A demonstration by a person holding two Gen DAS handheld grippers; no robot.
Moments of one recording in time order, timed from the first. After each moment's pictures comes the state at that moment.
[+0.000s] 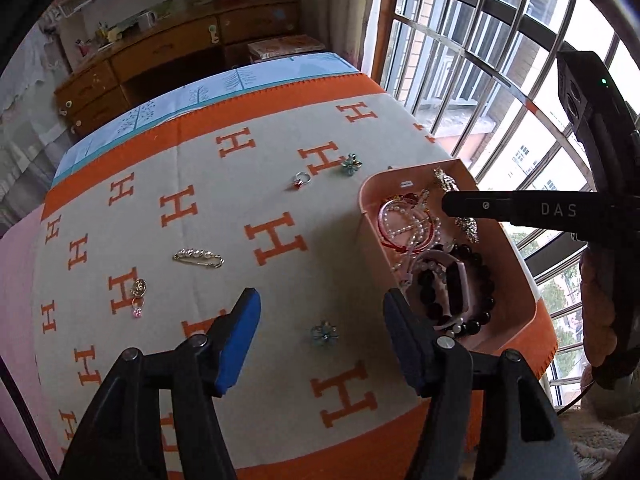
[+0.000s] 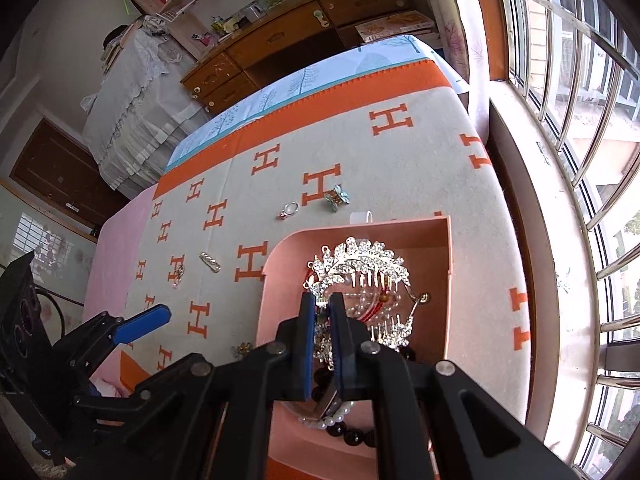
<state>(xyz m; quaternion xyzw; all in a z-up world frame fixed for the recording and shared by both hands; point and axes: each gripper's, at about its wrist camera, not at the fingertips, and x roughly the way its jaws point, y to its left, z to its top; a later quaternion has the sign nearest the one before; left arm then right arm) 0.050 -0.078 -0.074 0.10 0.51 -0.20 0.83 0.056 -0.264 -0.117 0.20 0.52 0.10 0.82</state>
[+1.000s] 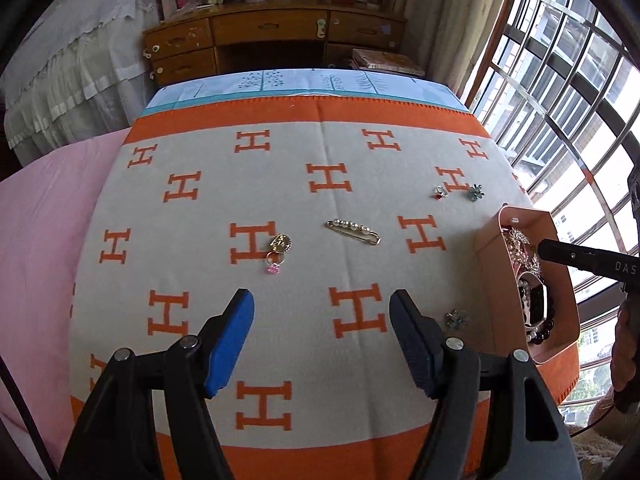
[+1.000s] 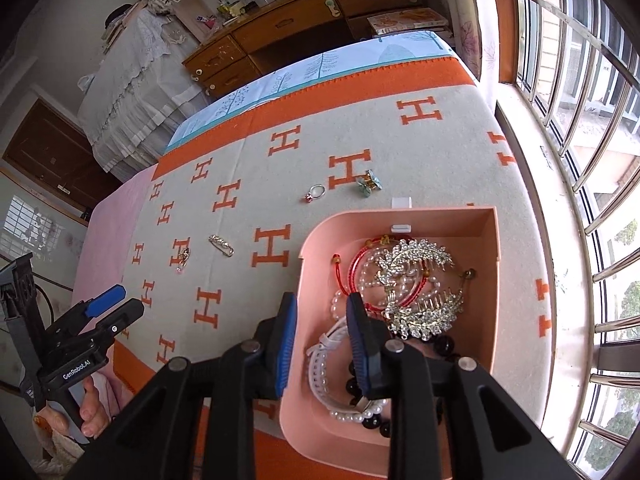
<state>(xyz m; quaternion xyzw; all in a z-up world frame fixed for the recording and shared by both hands) 0.056 0.053 -0.066 0.01 0.51 -0.09 0.86 0.053 -0.226 -0.099 0.18 0.53 0.12 0.82</state>
